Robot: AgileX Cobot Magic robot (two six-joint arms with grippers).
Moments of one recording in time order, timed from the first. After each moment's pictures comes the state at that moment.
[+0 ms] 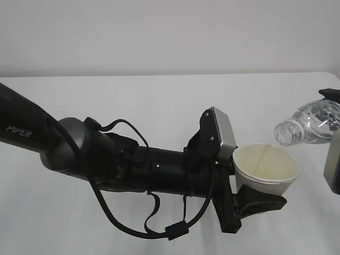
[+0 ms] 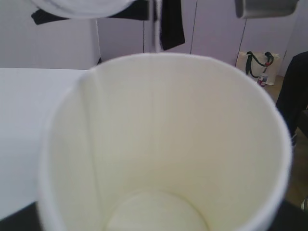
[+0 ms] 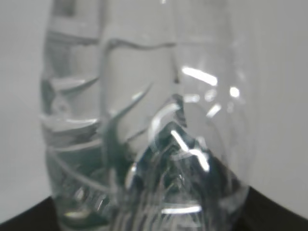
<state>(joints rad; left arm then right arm) -0.83 2.17 -1.10 0.95 -0.98 -0.51 0.01 1.21 -0.32 -0.41 -0.59 -1.28</state>
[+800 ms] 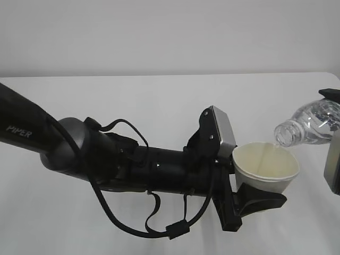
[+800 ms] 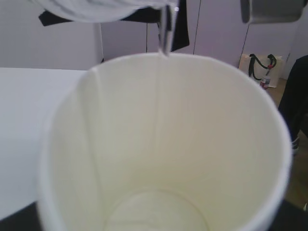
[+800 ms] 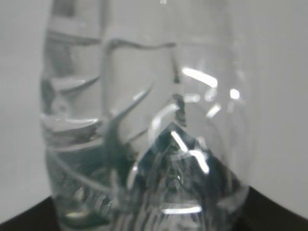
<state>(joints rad) -0.83 2.17 -1.10 0.94 -0.98 -0.51 0.01 1.21 -0.32 -0.41 -0.60 -1.29</state>
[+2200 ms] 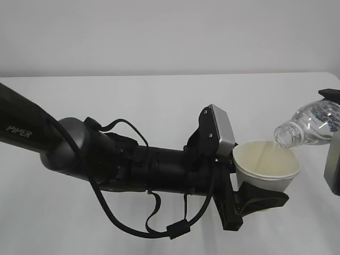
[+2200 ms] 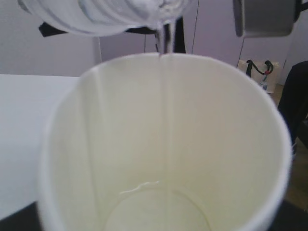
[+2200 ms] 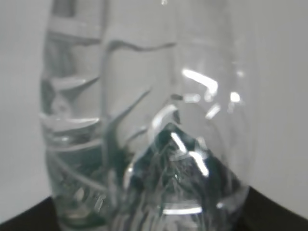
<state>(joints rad) -0.83 2.17 -1.10 0.93 -1.00 -0.51 0.01 1.21 -0.32 -0.41 -0.60 -1.31</state>
